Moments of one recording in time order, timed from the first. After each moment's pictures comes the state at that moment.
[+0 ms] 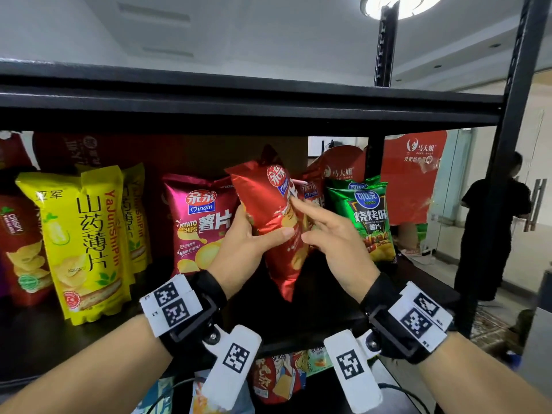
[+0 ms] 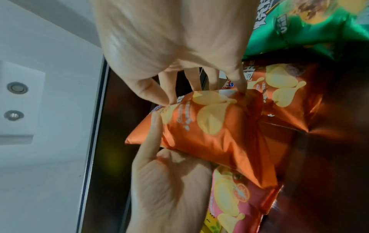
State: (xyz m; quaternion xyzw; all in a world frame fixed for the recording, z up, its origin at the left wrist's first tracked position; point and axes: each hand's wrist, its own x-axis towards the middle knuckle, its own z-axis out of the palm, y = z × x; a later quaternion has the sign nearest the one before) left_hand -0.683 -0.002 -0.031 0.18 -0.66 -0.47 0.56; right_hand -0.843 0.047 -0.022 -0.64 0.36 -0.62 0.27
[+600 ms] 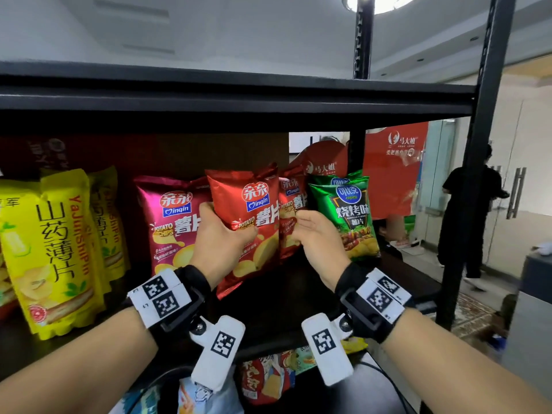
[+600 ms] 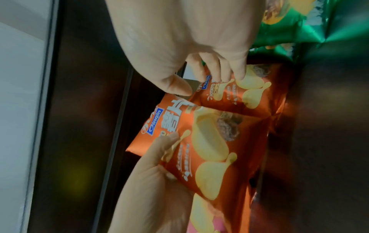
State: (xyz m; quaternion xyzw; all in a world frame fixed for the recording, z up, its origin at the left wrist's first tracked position) left_hand -0.687 -0.035 -0.033 0.39 -0.64 -0.30 0.59; right_hand -0.857 0.007 -0.040 -0.52 0.49 -0.65 0.26
